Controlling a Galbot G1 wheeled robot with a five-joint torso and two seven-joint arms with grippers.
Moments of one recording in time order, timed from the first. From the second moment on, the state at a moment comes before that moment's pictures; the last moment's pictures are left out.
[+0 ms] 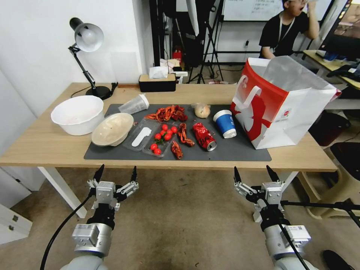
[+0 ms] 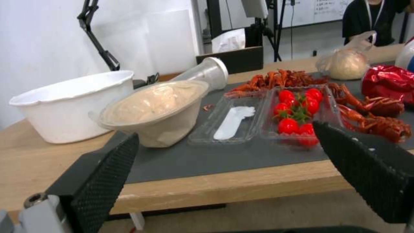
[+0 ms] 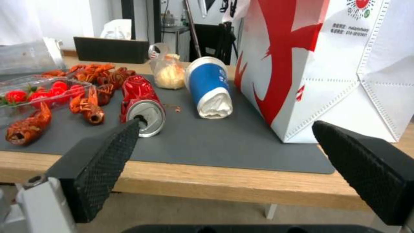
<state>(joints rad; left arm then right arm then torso) 1.80 -1.50 -0.55 -2.30 0.00 0.00 0.00 -1.80 1.50 0.55 2.30 0.00 0.00 0.00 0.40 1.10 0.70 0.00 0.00</state>
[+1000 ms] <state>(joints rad) 1.78 -1.49 -0.49 -2.29 -0.02 0.04 -0.08 -1.81 1.51 0.55 2.31 0.01 -0.07 -0.02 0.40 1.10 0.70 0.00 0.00</state>
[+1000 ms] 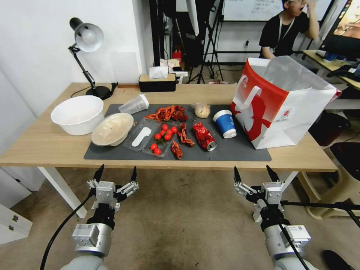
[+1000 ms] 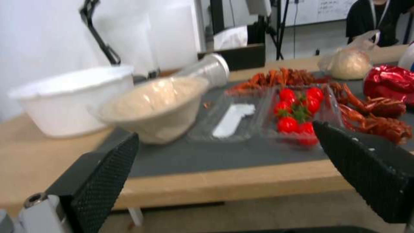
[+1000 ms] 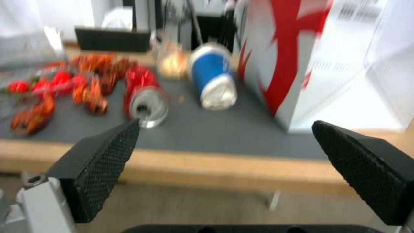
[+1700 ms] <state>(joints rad) 1.77 -1.46 -0.37 -2.30 -0.07 0.07 -0.23 -1.83 1.56 0.56 2.38 0.03 -0.21 -0.08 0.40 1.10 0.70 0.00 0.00</state>
